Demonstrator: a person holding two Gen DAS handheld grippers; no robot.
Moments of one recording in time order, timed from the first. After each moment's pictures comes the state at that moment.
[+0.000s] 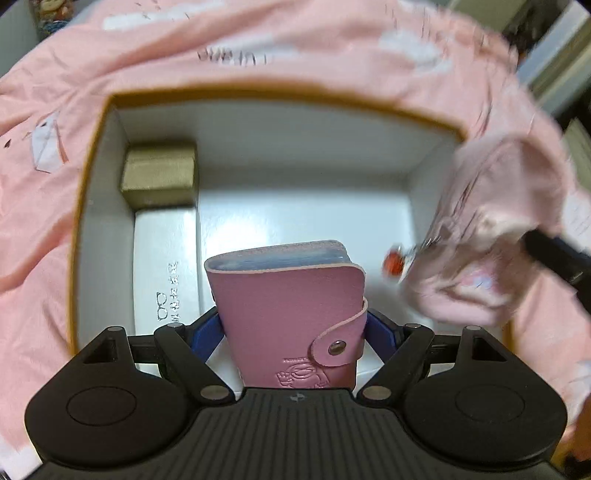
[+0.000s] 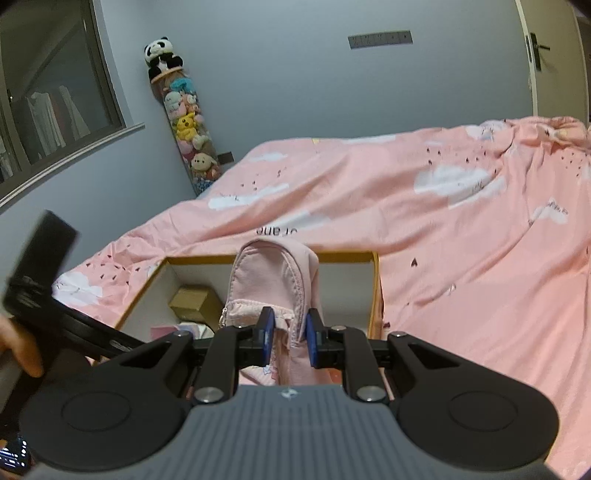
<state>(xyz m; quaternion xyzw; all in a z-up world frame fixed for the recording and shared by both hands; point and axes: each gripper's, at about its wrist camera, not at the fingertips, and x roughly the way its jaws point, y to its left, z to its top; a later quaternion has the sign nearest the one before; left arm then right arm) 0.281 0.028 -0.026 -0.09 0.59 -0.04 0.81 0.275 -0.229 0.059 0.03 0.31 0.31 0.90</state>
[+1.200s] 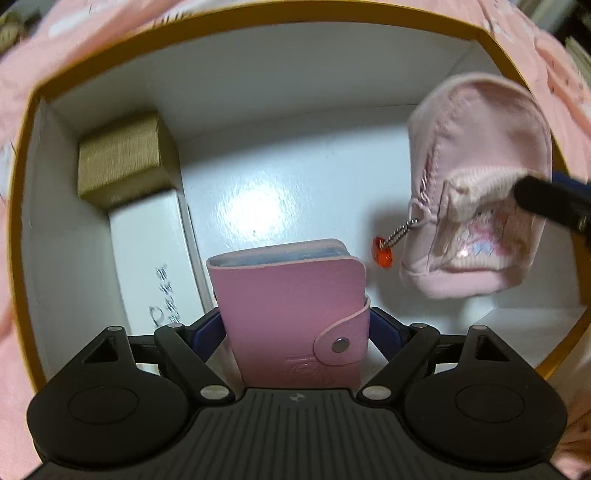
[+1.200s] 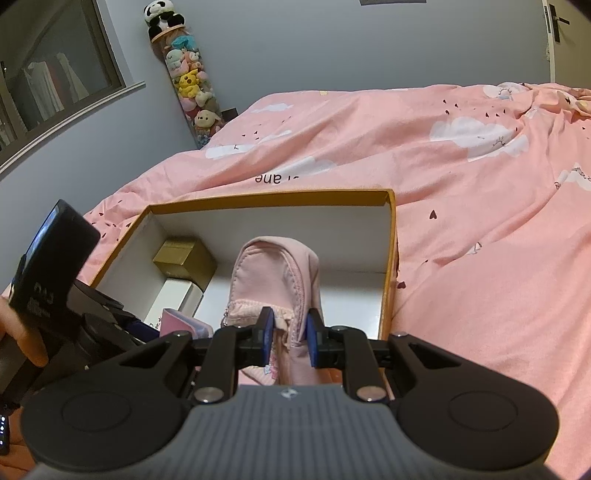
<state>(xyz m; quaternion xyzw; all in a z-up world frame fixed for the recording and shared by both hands) 0.268 0.027 -0.079 -0.01 0.63 -0.07 0.77 0.302 -0.211 0.016 0.01 0.37 0.33 0.87</state>
